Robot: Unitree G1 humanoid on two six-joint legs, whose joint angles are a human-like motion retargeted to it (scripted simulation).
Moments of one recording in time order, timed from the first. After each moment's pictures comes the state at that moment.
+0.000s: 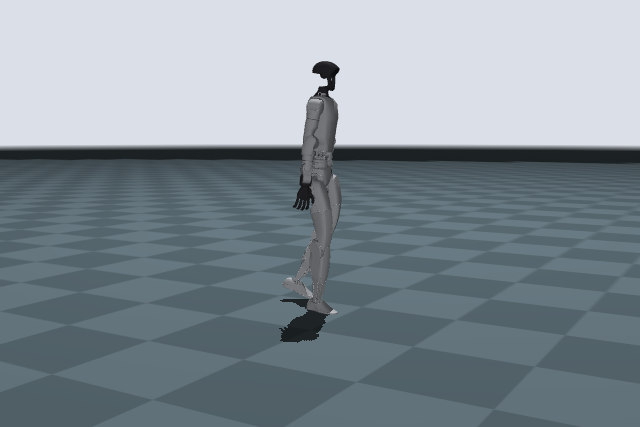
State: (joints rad) left arm 0.09 0.23 0.38 1.51 0.81 0.00 -0.22; right arm 0.07 -0.18 -0.08 1.49 -0.68 -0.05 0.20; waist 0.08 -0.11 -0.03; left_leg 0.00 -0.02 0.21 0.41 -0.10 -0.03; right_leg -0.22 -0.14 -0.37 0.23 -0.09 -0.08
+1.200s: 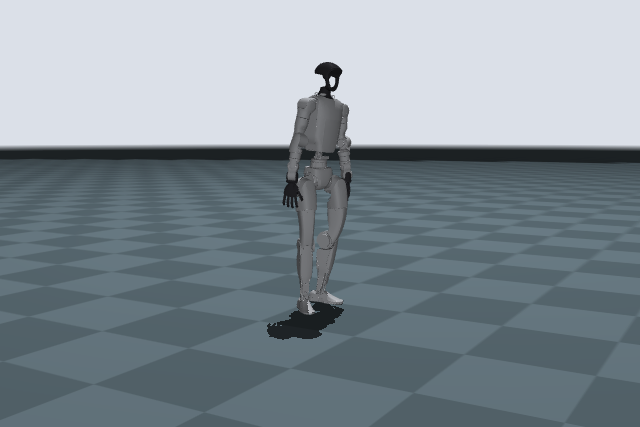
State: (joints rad) left arm 0.04 0.25 0.32 1.49 0.79 -0.05 -0.20; right arm 0.08 -0.13 -0.12 1.47 -0.66 -0.09 0.12; waist 0.12 -0.09 -0.05; left_leg 0.00 0.03 0.42 0.05 -0.12 0.01; right_leg -0.13 -0.09 -0.48 0.15 -0.08 -0.03
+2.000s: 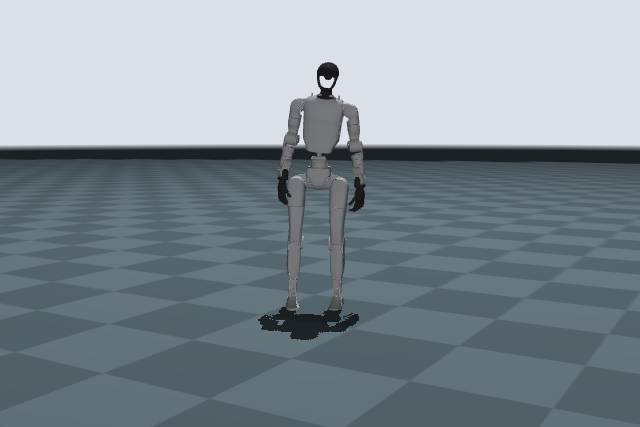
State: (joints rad) left arm 0.04 0.22 0.26 1.48 0.79 -0.04 -0.15; right arm 0.03 -0.07 -0.05 1.33 -0.64 -0.07 0.15; waist 0.01 -0.10 -0.05; left_leg -0.16 -0.03 -0.04 0.24 -0.13 0.03; right_leg -0.18 0.03 0.21 0.16 -0.07 0.08
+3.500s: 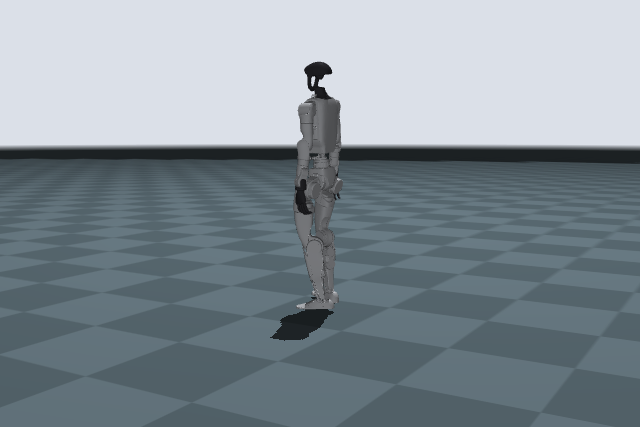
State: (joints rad) left arm 0.08 0.18 0.30 1.43 0.78 0.00 -0.20; right arm 0.02 -0.16 -0.07 1.40 -0.79 -0.05 0.16; waist 0.10 -0.06 -0.08; left_leg -0.02 0.04 0.56 0.10 -0.17 0.09; right_leg -0.24 -0.08 -0.30 0.34 -0.22 0.04
